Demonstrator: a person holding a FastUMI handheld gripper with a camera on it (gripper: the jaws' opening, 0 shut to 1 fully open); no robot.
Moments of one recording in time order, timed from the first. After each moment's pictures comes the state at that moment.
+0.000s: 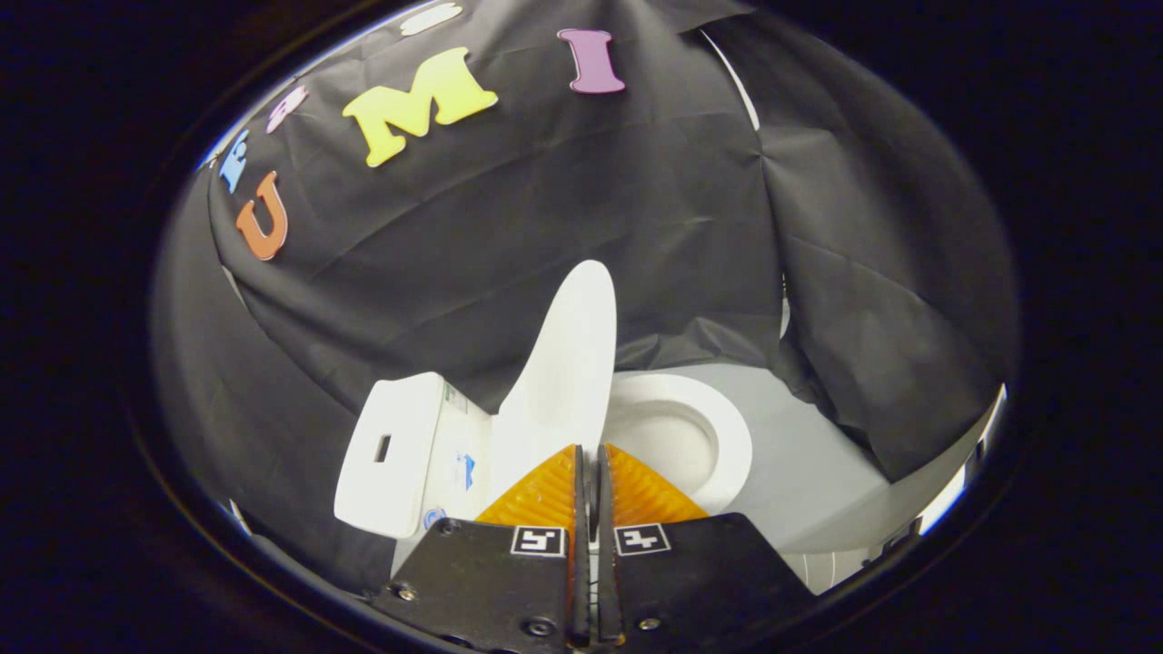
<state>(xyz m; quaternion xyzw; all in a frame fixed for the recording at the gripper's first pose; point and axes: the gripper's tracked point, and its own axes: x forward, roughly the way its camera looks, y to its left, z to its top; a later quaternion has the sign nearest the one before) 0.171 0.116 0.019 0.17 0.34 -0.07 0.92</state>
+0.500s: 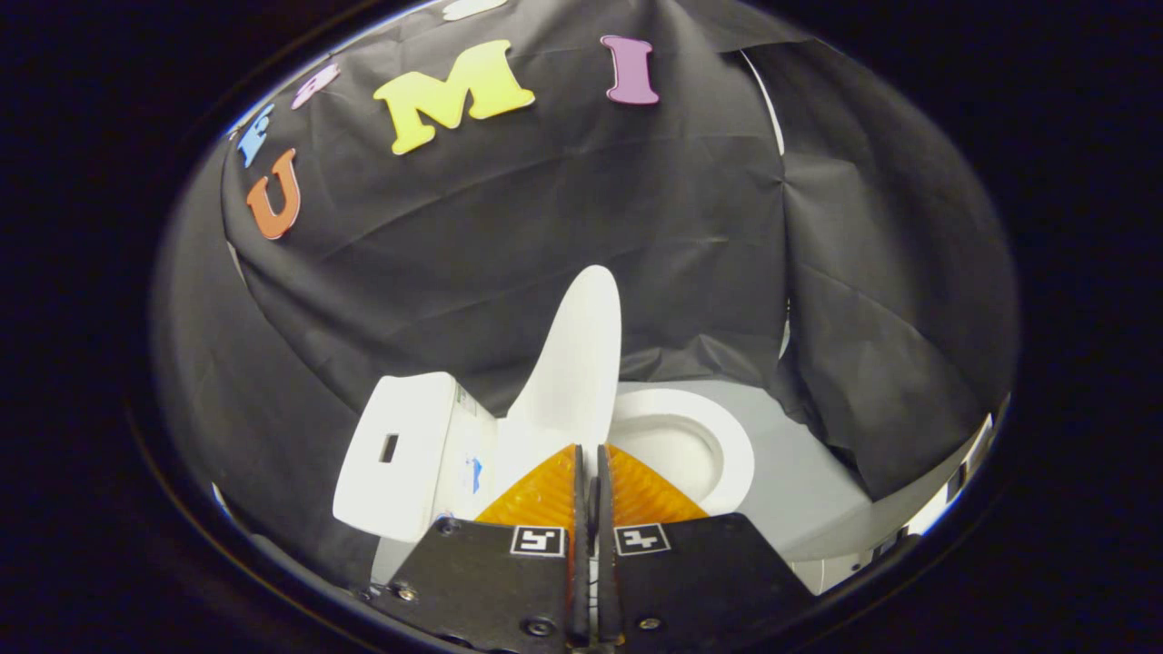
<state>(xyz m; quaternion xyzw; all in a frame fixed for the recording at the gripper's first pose) 0.184 0.155 0.040 0.13 0.33 -0.07 0.93</state>
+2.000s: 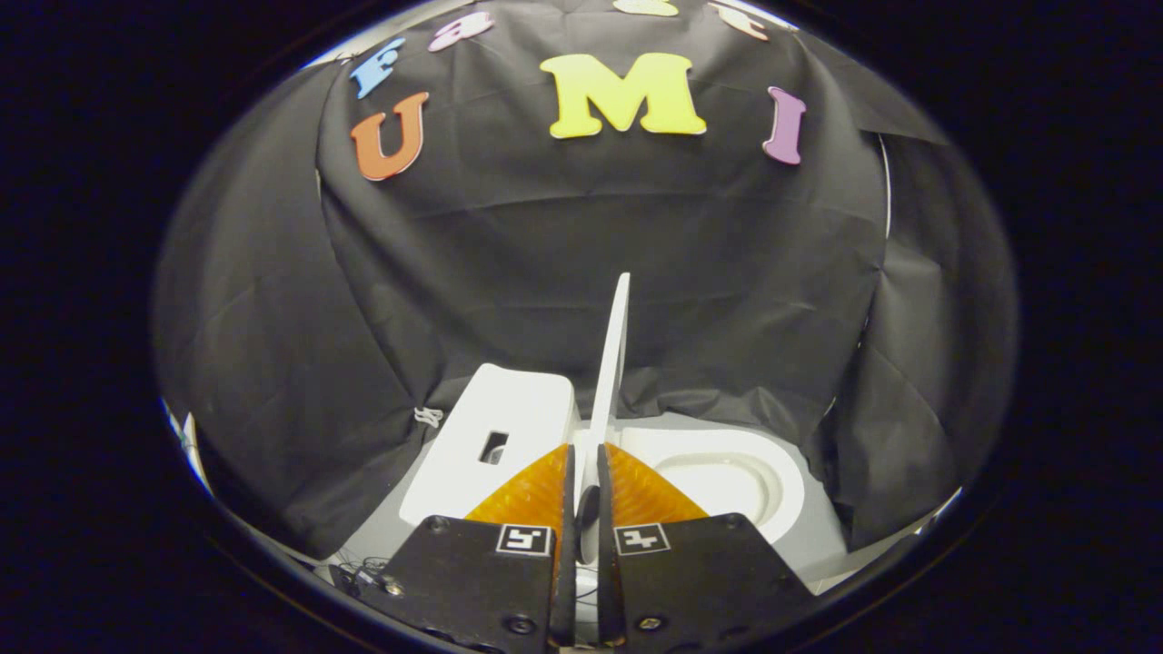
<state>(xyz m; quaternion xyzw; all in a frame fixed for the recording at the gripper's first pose) 0.200 0.354 0.079 0.01 0.31 0.02 0.95</state>
